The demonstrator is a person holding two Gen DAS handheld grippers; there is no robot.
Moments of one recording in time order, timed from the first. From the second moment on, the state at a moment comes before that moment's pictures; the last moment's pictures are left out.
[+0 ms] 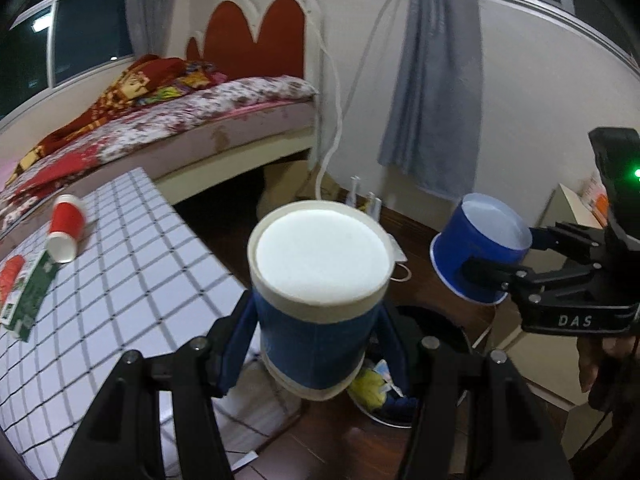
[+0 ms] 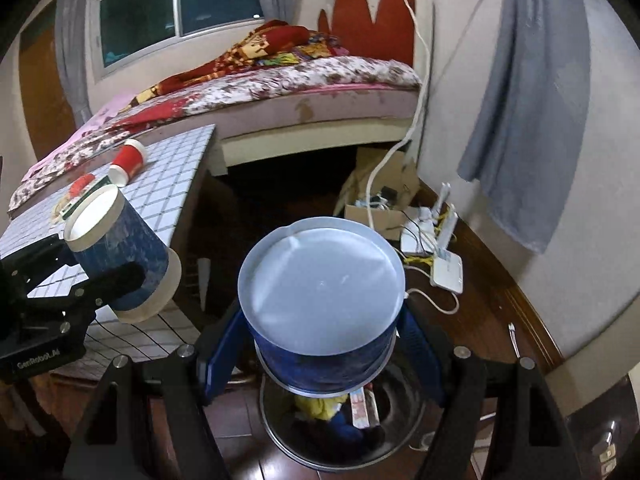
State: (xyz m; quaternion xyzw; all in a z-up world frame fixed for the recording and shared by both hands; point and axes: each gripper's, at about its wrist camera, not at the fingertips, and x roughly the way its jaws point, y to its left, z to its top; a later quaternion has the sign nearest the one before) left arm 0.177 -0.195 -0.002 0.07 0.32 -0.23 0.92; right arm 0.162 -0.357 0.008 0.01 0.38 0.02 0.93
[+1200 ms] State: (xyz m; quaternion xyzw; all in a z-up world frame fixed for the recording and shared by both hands) left arm 0.202 -0.276 -0.123 0.07 0.46 -0.36 0.81; right arm 0.163 -0.419 -0.133 0.04 0.50 0.08 0.86
